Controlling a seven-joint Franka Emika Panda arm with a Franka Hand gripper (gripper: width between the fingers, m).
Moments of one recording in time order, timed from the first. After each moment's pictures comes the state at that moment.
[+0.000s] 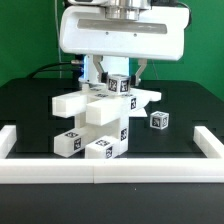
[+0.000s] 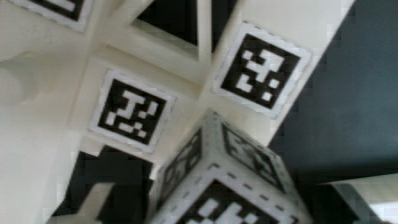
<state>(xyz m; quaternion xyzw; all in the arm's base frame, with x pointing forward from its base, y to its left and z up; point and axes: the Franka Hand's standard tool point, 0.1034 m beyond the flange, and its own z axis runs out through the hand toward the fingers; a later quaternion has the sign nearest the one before) 0.553 -0.012 0.123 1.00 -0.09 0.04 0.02</state>
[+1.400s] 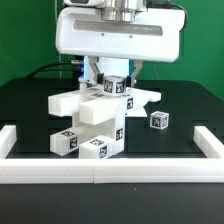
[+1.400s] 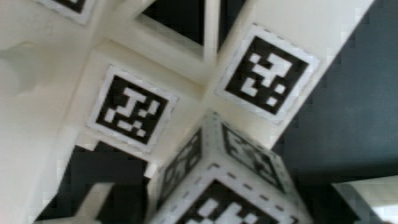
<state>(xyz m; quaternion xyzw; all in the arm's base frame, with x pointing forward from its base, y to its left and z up) 0.551 -0.019 0.121 0.99 -0.09 0.04 0.03</state>
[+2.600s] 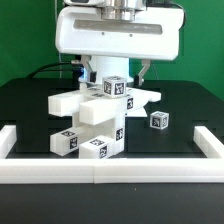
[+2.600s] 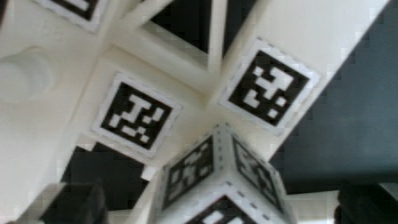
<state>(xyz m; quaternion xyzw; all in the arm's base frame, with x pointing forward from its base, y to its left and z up) 0.546 -0.019 0.124 1.00 -0.06 0.04 0.02</state>
